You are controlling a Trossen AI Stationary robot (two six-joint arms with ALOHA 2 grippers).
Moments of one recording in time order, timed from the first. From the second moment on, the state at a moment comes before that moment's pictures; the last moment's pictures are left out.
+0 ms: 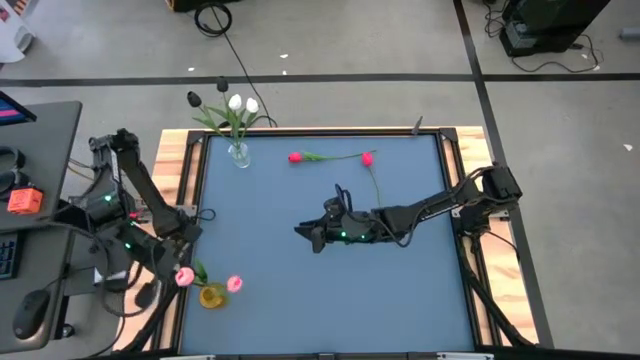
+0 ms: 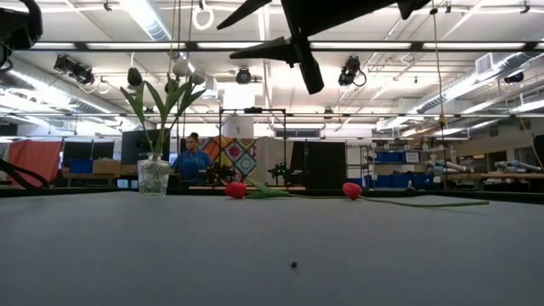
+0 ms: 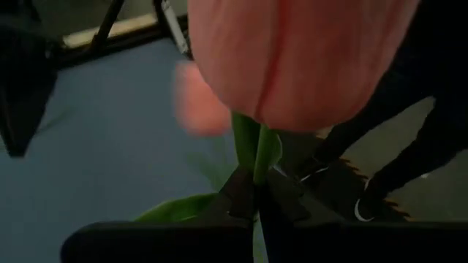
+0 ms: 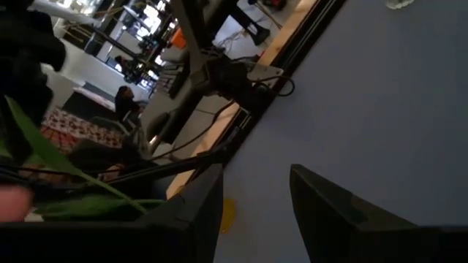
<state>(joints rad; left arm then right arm) -1.13 0.87 1.11 -0.81 -0.51 -0.33 0.22 1.75 1.11 0.36 0.38 1.03</state>
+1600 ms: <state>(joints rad) -1.13 1.01 1.33 -1.25 -0.42 -0.70 0.30 1.77 1.11 0.04 0.50 1.42</state>
